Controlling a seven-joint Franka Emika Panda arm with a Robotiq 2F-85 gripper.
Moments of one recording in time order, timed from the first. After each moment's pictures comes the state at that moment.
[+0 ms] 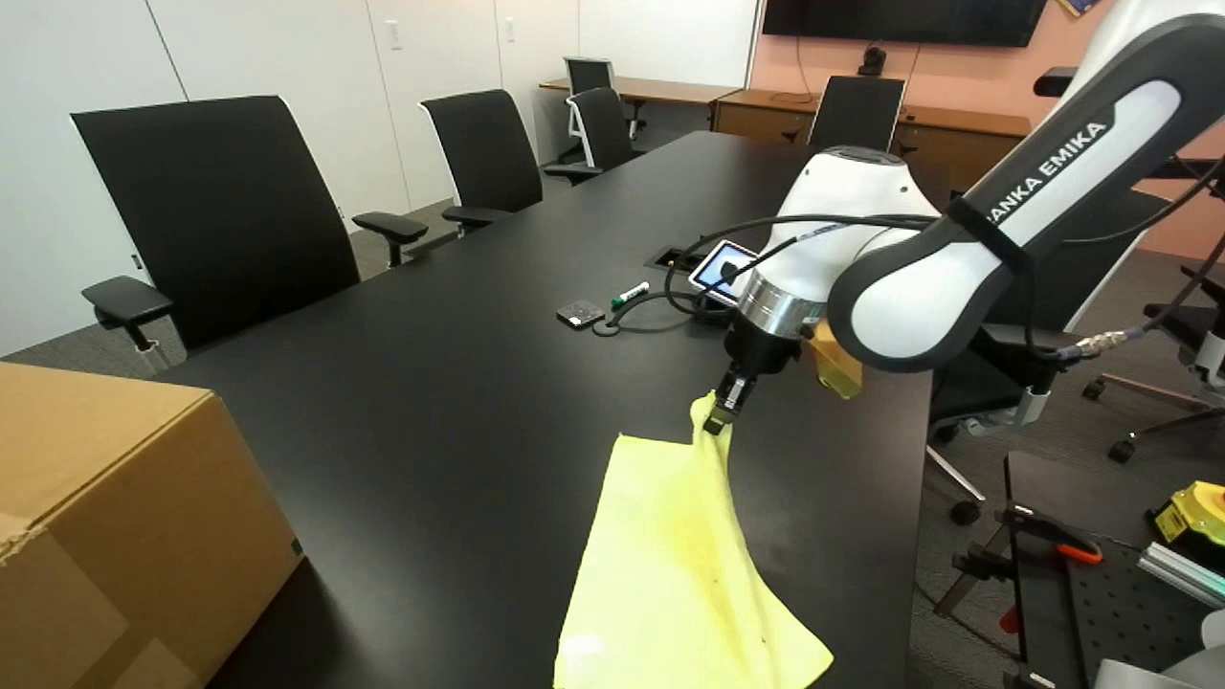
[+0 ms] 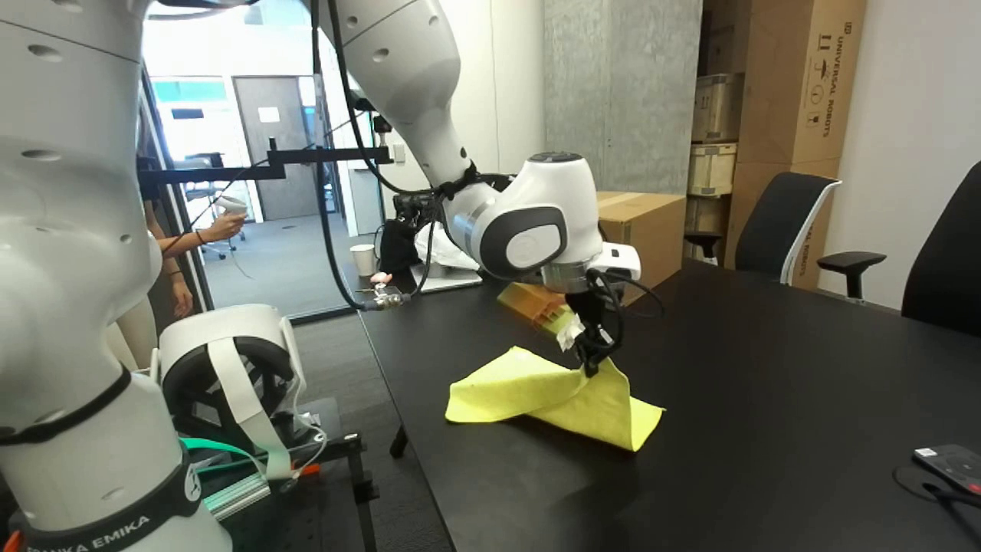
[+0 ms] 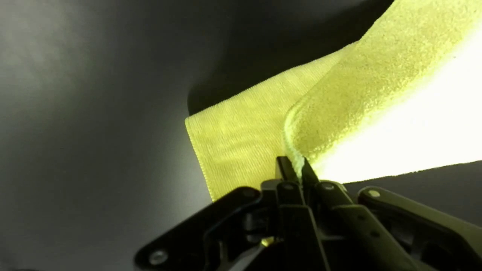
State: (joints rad) arm -0.11 0.32 0.17 -2.32 0.04 2.88 -0.16
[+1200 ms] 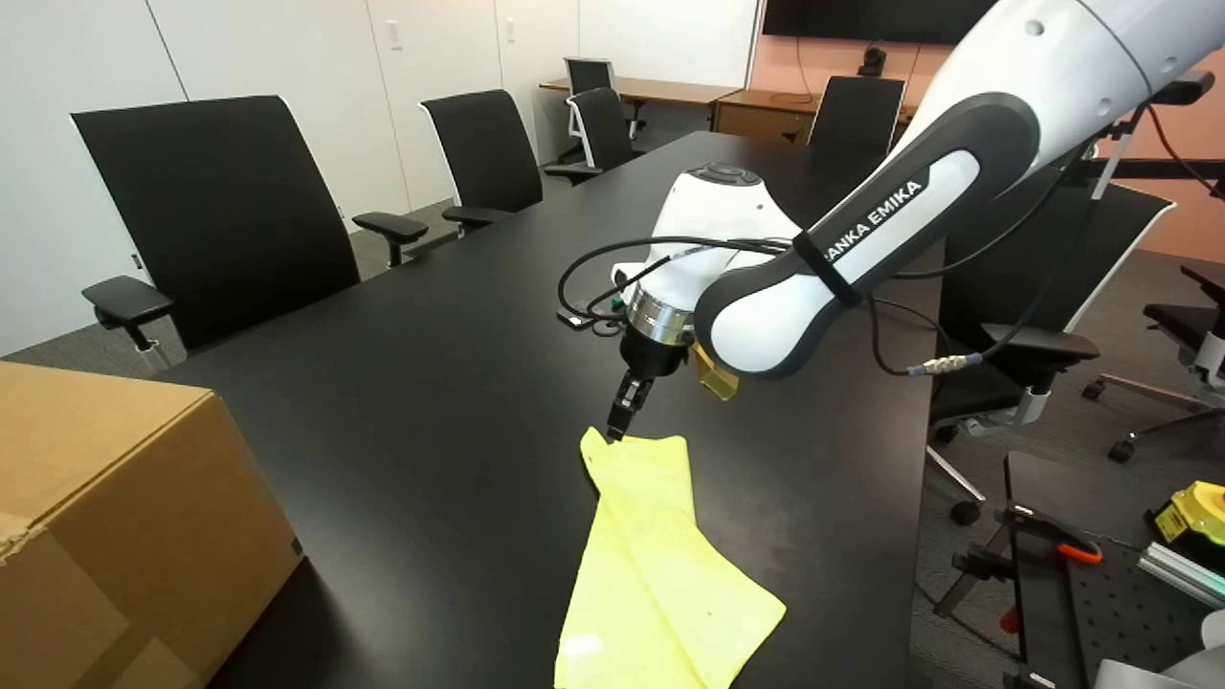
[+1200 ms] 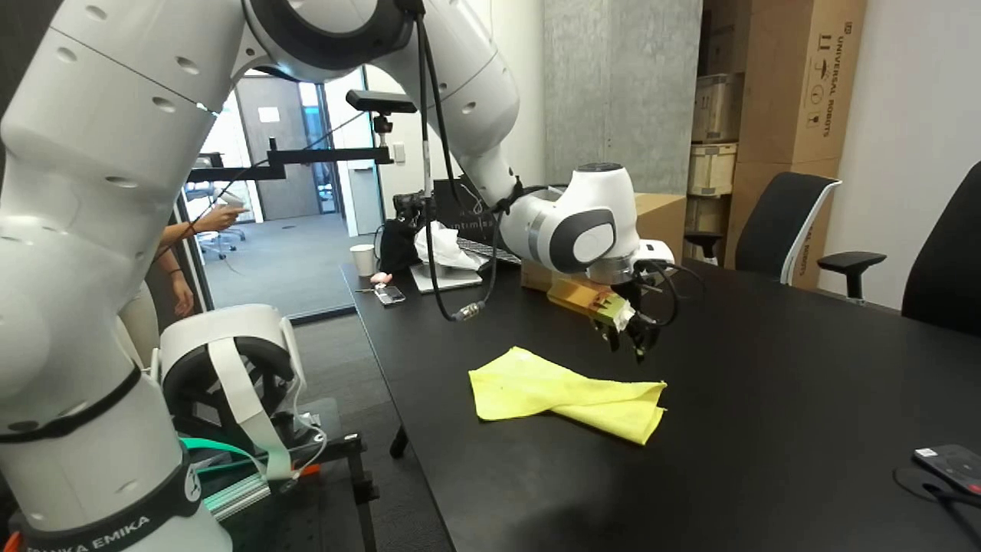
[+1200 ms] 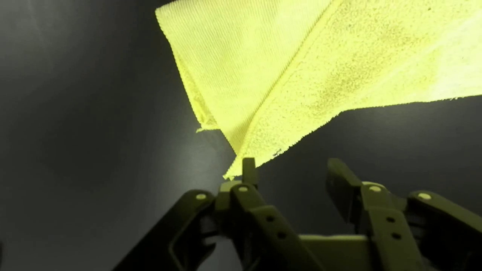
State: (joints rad) arm 0.06 0.60 0.06 -1.89 -0.04 2.76 -0.10
